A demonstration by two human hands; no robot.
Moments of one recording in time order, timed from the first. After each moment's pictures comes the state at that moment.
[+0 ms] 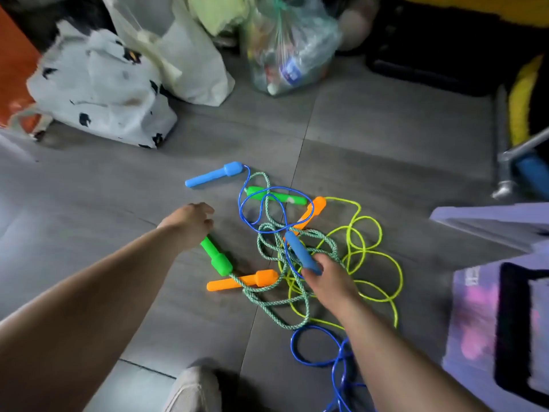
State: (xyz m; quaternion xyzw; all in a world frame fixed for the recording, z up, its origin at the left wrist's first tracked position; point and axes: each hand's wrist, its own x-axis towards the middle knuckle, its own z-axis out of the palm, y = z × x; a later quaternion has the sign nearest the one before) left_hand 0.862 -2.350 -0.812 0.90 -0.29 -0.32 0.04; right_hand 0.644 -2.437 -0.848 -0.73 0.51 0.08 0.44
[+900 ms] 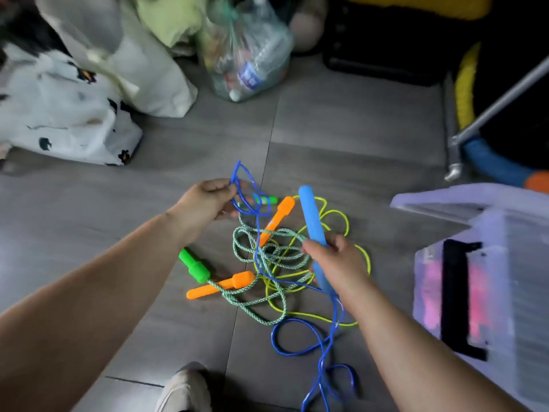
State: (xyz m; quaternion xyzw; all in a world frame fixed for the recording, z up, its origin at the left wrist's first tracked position) left_hand 0.809 -2.404 -0.746 0.73 -0.25 -0.46 0.43; right_hand 0.611 -2.455 -0.760 -0.56 0.57 -0.12 0.60
